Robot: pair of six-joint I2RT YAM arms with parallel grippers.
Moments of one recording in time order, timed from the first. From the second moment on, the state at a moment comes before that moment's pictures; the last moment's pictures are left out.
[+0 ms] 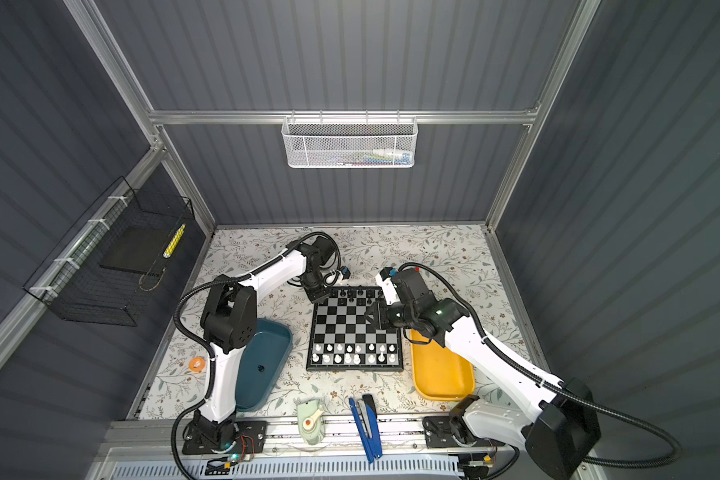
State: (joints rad) left arm -0.55 2.17 1.80 -1.10 0.03 0.61; right arm 0.62 1.17 0.92 -0.55 -0.28 0.47
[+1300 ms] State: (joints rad) left arm -0.55 2.16 1.80 -1.11 0.03 0.61; right arm 0.62 1.19 0.92 -0.53 -0.29 0.47
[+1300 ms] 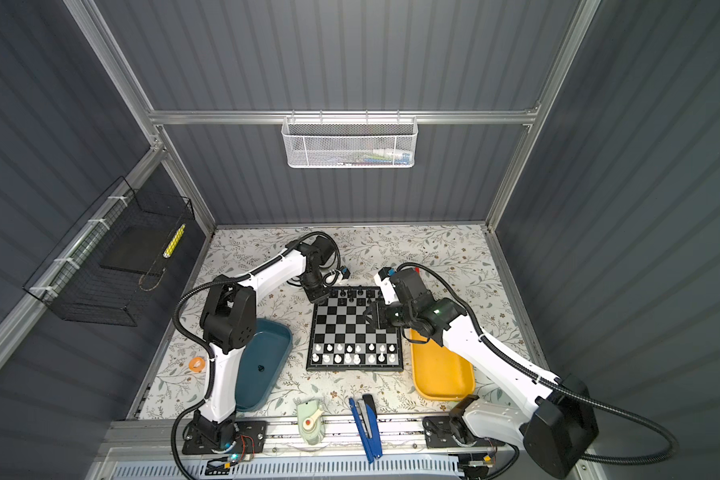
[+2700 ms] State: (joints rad) left arm -0.40 1.66 1.45 -1.22 -0.01 0.62; right arm 0.62 1.28 0.95 -0.50 -0.33 0.46
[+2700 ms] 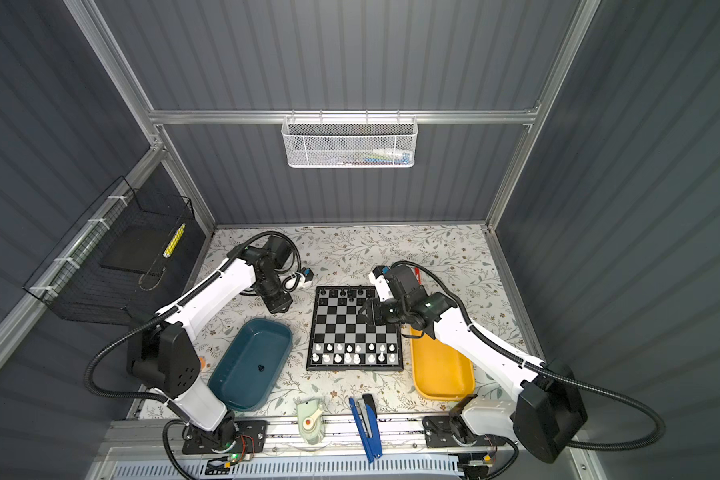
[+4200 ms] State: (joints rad) left arm -0.36 1.29 0.82 -1.14 -0.03 0.58; right arm 0.67 1.38 1.04 -0.48 -0.38 0.45
